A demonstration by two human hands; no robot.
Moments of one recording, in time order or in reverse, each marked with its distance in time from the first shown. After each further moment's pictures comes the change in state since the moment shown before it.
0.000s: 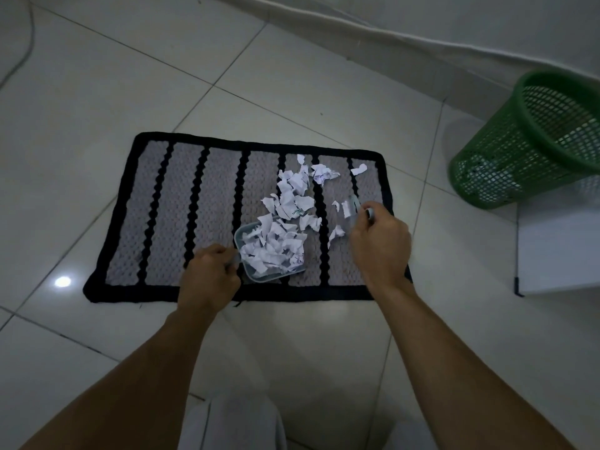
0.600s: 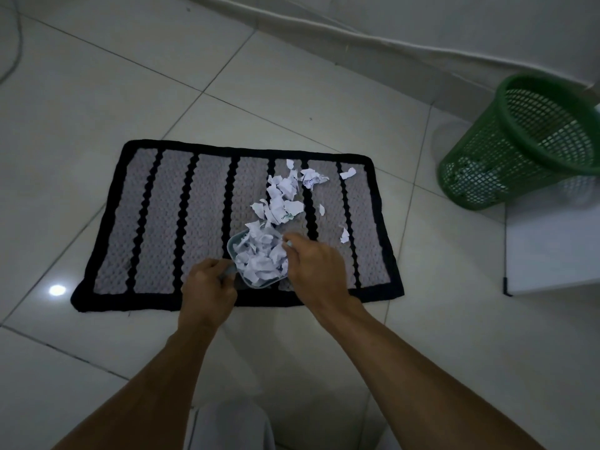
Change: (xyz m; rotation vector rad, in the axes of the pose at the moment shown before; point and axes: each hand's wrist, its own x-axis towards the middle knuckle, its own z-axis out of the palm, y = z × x) left_hand -0.015 0.026 0.003 -0.172 0.085 -0.073; right_hand -0.043 -0.029 0.030 0.006 -0.322 -0.341
